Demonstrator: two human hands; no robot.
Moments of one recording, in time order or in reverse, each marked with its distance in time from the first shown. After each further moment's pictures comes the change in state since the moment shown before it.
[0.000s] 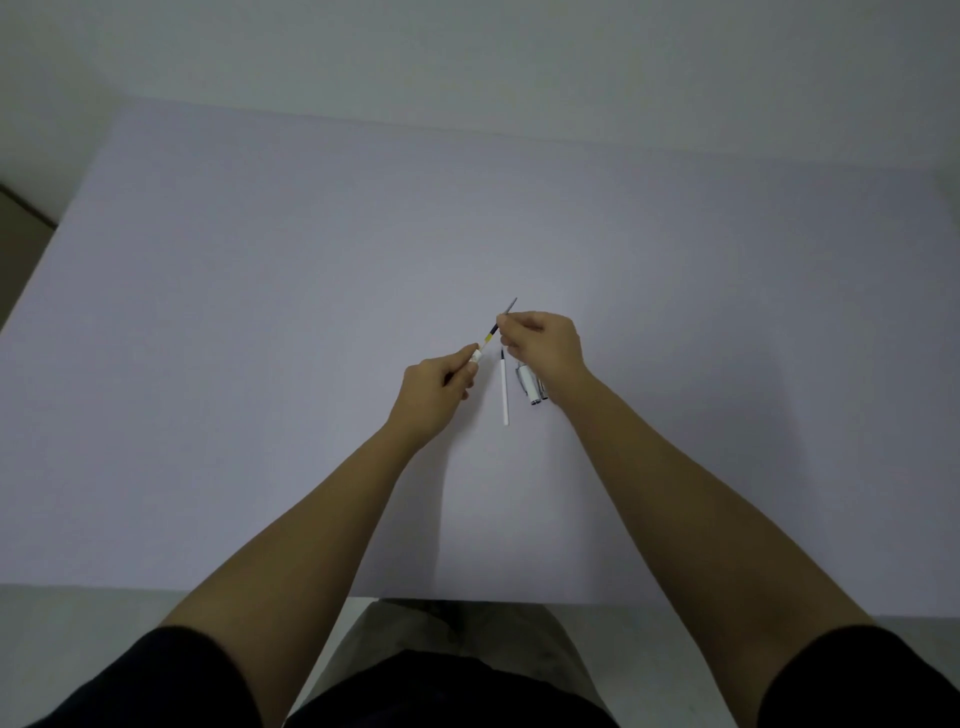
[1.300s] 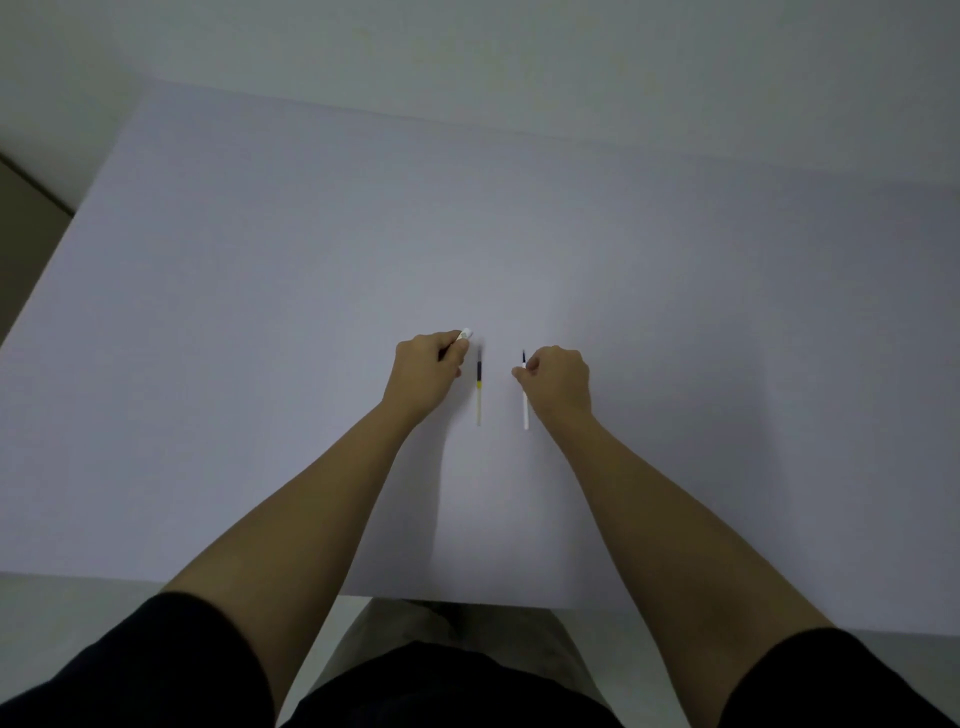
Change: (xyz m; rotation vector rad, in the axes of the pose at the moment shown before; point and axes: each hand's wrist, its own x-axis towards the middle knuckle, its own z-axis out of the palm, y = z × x) left_hand 0.024 -0.013 -0.033 0.127 0.082 -0.054; right_hand -0.008 0.024 0.023 -0.824 0.084 -0.096
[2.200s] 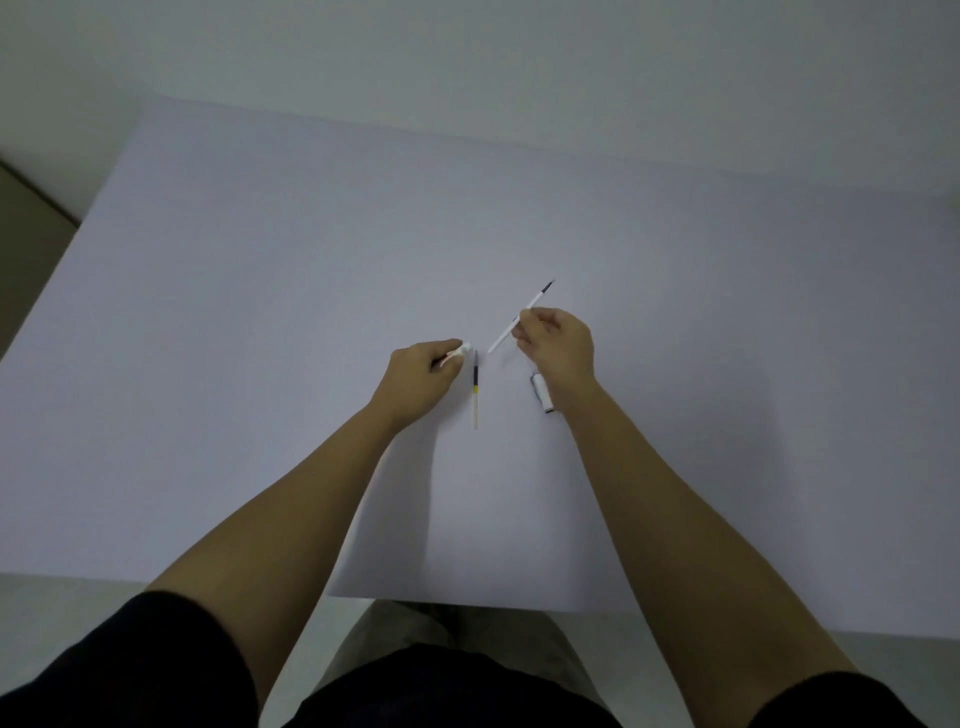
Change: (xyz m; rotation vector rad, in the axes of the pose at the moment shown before) left_hand -0.009 0.001 -0.006 0.007 -0.113 0.047; right_hand 0.008 -0.019 -0.030 0.990 0.056 0.160
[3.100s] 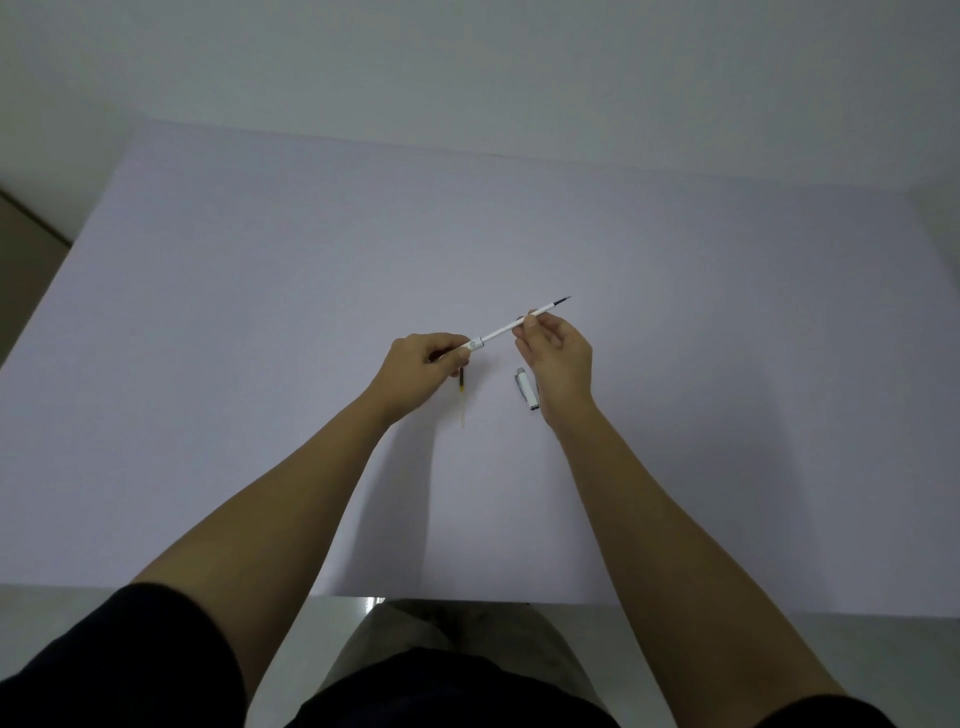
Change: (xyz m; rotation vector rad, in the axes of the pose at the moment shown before) left_hand -0.006 0.031 -0.004 -0.158 -0.064 0.052; right_hand -0.023 0.007 -0.019 0.364 -0.018 -0.063
